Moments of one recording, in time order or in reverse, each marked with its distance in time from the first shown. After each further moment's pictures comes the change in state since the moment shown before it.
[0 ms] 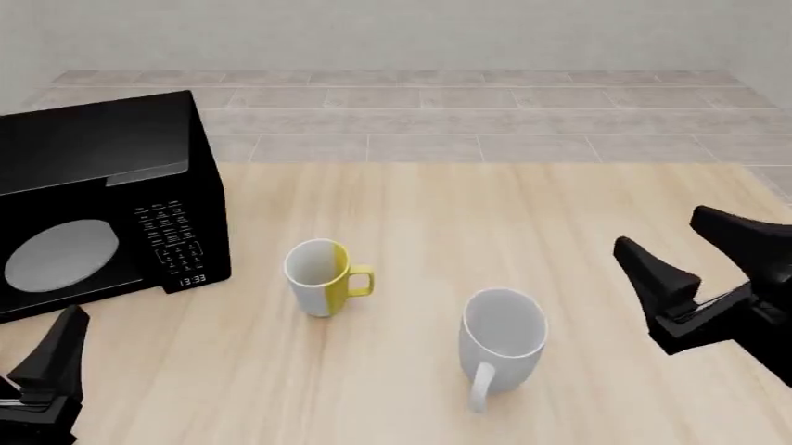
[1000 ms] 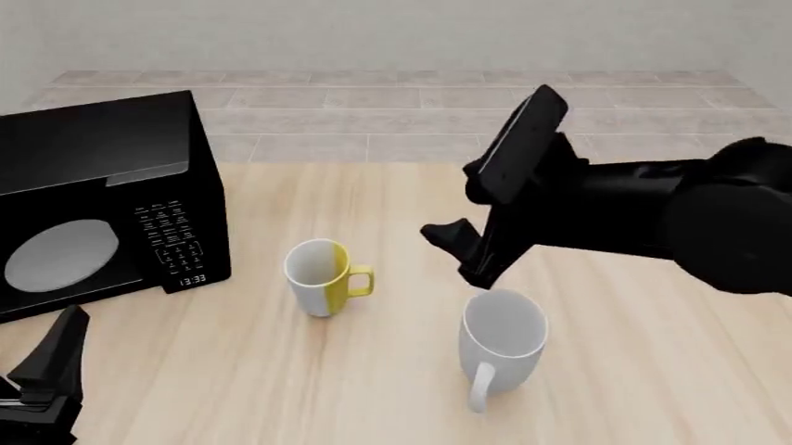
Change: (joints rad) left arm 0.000 0.000 0.000 0.000 0.000; right arm 0.392 0.677 -0.607 0.369 -0.258
